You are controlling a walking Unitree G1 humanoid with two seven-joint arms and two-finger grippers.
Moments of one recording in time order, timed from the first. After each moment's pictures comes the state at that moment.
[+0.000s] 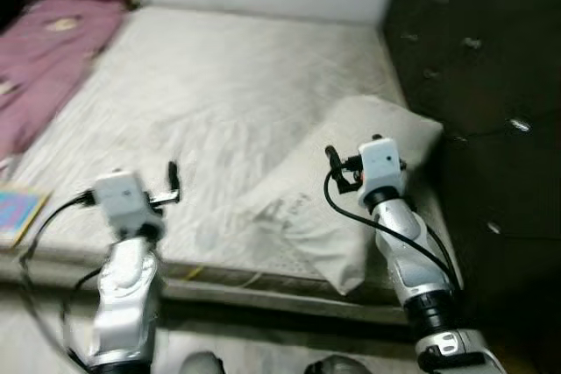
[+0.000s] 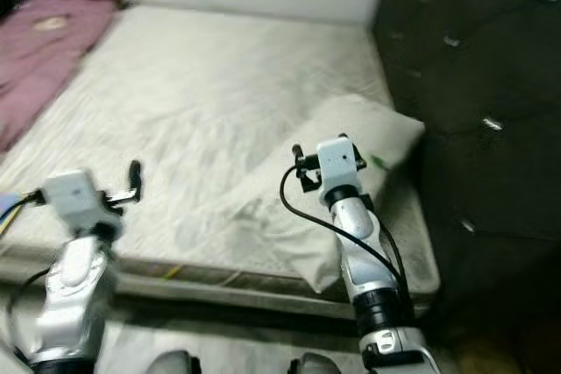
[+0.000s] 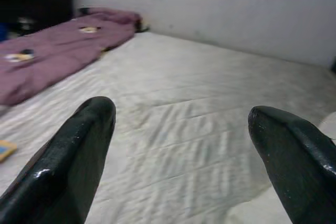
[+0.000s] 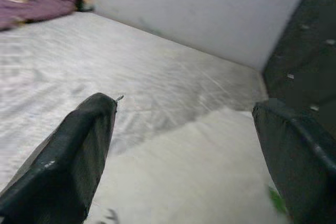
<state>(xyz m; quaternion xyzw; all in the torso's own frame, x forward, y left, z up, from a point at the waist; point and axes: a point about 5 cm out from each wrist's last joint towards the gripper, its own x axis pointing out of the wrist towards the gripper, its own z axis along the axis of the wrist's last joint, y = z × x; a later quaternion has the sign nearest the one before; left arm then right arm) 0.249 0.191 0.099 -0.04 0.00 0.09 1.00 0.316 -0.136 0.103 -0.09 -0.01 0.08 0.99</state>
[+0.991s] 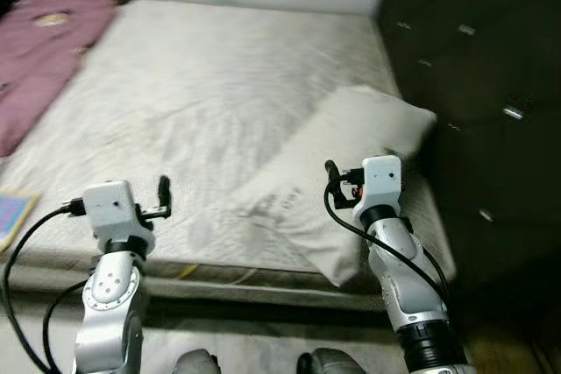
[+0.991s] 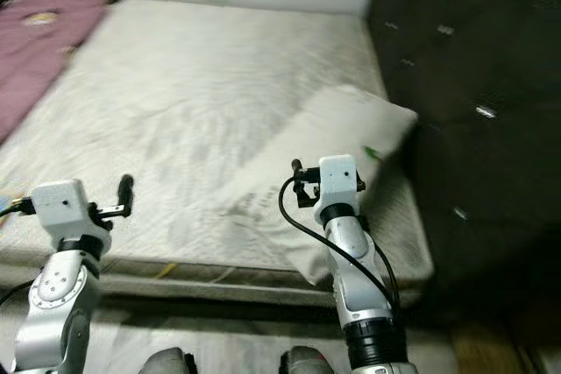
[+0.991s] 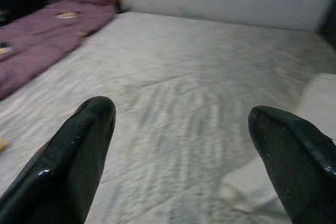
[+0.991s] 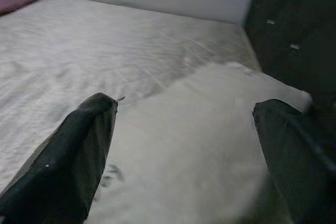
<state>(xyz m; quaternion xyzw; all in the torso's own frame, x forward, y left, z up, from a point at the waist) 0.237 0.198 0.101 -0.02 0.03 0.09 1.00 0.289 -0.128 0.092 -0.03 0.04 0.05 1.00</state>
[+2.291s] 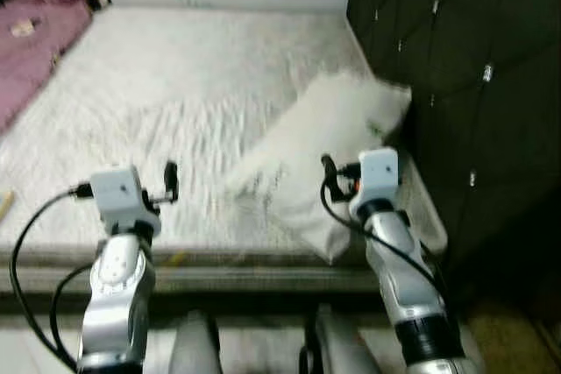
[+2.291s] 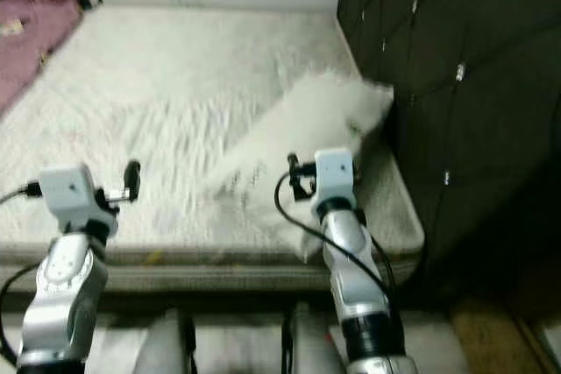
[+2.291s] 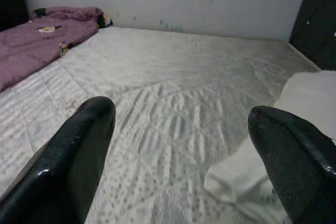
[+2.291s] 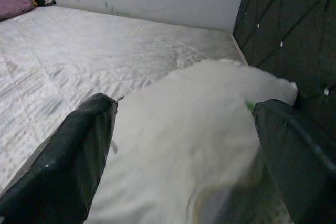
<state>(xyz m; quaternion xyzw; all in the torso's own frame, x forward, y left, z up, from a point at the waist) 0.251 0.193 0.111 -0.01 0.01 0.08 1.00 0.295 -0.122 0.099 -0.04 0.02 0.06 1.00</state>
